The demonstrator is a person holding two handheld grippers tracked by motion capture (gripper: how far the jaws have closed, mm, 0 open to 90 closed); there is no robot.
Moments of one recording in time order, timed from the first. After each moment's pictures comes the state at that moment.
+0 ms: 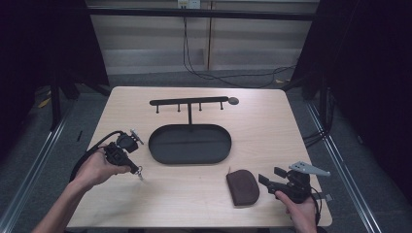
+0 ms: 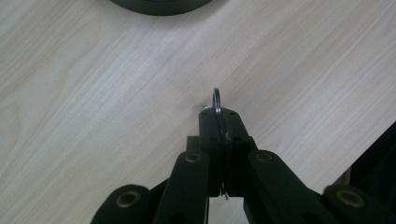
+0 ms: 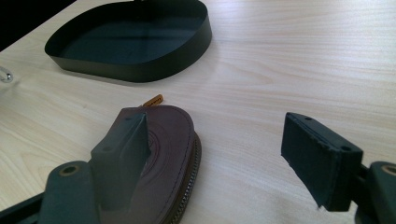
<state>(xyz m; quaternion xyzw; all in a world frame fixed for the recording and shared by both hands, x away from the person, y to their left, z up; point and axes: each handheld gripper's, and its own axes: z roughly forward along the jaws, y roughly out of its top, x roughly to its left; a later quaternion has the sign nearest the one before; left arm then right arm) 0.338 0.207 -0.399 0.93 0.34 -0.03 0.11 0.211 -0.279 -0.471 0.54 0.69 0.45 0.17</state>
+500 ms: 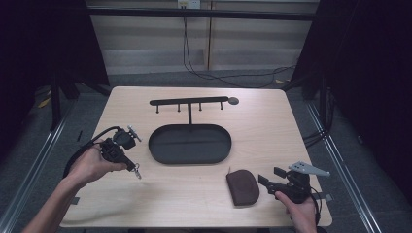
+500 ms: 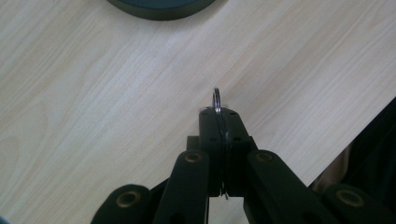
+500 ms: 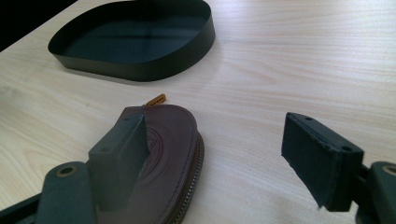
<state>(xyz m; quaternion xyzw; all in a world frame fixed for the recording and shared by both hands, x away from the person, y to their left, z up) 0.336 0.209 -0.376 0.94 0.32 -0.01 0.11 0.210 -0.278 -0.471 0.54 0.69 0.45 0.17</state>
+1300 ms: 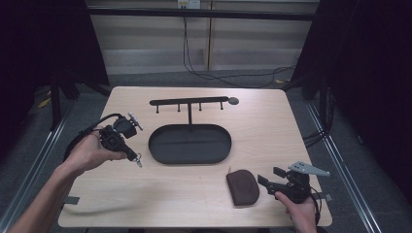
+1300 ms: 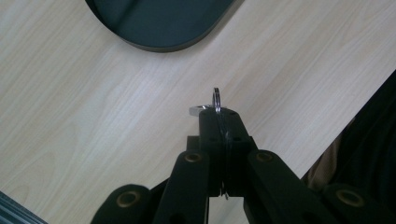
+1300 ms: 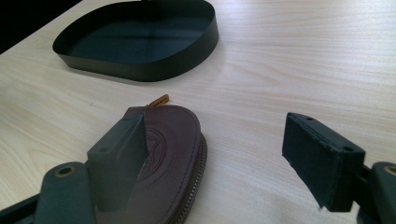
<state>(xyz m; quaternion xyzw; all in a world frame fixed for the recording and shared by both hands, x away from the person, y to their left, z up) 0.348 0.200 -0.339 0.95 0.29 -0.01 0.11 0.210 -0.278 -0.470 0.53 0.70 0.46 0.16</state>
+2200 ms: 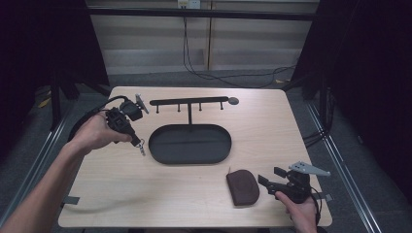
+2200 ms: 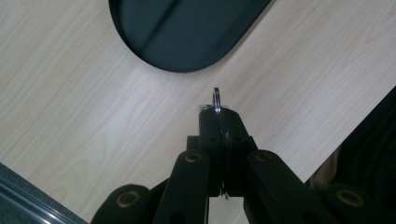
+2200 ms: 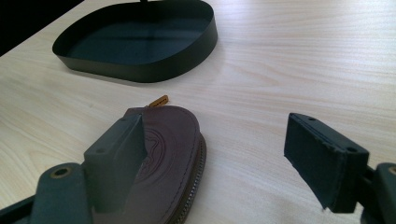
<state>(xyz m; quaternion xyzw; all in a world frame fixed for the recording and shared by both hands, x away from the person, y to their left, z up) 0.381 0.180 -0.311 0.95 0.30 -0.01 0.09 0.210 -0.279 -0.470 0.53 0.69 0.46 0.16</state>
